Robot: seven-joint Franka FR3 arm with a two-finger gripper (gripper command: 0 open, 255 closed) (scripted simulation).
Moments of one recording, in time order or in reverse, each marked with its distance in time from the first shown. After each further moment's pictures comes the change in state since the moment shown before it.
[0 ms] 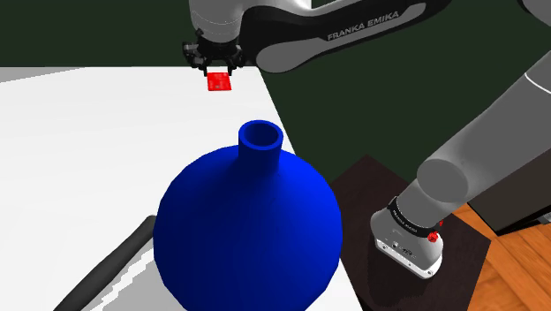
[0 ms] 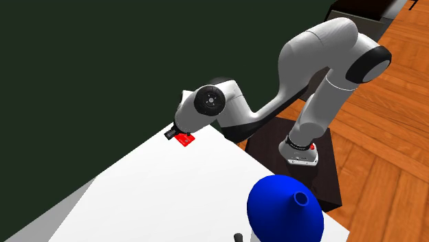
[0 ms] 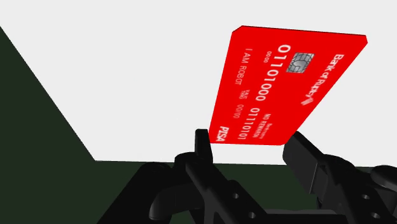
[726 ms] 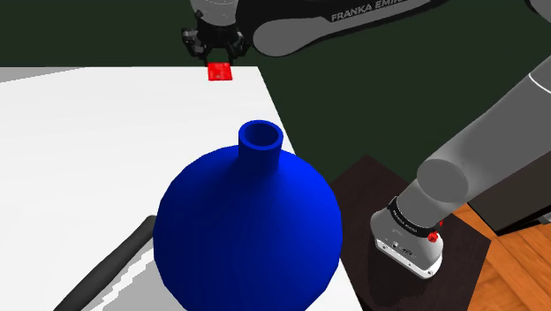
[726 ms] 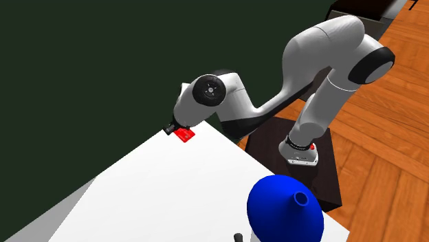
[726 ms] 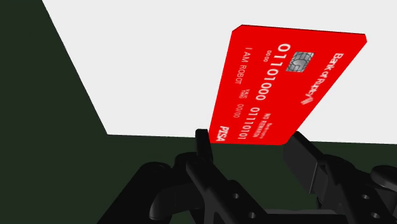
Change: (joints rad) arm -0.001 -0.026 -0.007 0.044 0.050 -0.051 -0.057
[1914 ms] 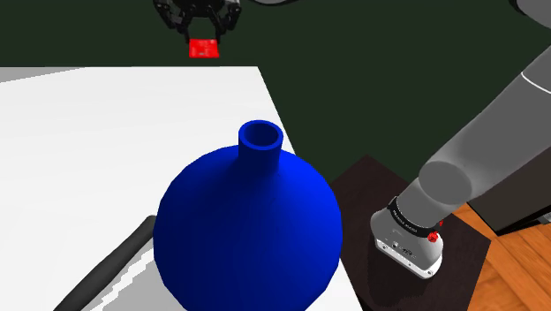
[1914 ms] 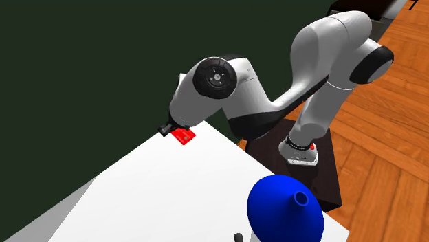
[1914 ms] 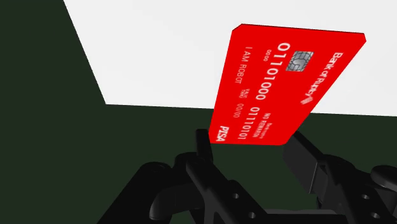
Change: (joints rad) arm 0.057 0.049 0.074 0.219 -0.013 -0.233 0.015
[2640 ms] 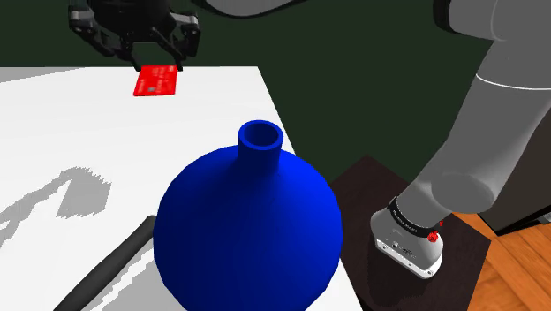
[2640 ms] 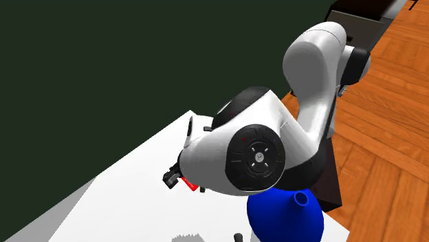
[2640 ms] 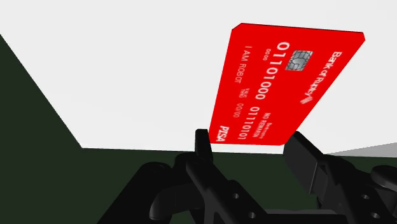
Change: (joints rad) arm 0.322 0.283 0.108 0.255 -0.254 -0.321 0.292
